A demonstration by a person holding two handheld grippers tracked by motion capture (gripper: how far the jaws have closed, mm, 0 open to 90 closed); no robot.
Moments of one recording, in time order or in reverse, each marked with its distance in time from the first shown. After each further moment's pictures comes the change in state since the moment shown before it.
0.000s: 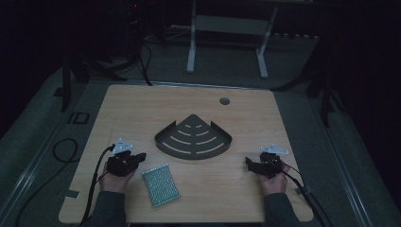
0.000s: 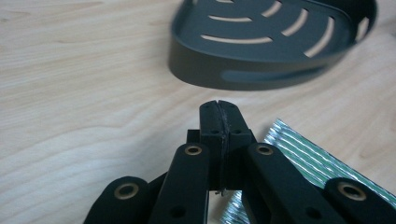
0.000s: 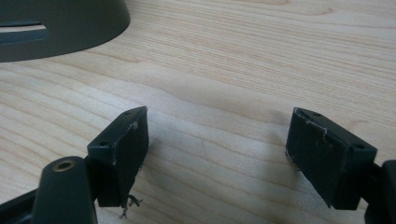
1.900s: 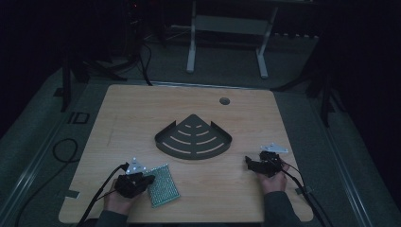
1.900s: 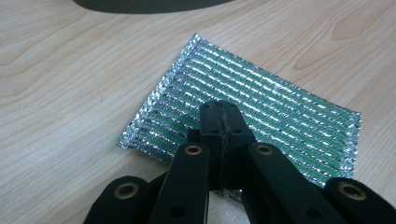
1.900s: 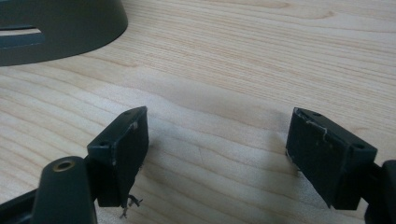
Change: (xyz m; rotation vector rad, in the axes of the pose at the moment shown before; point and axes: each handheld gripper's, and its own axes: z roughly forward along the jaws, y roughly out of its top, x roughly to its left) left arm -0.046 -0.032 -0.002 0.152 -0.071 0.101; right arm -0.001 0.003 0.003 0.001 0.002 0.001
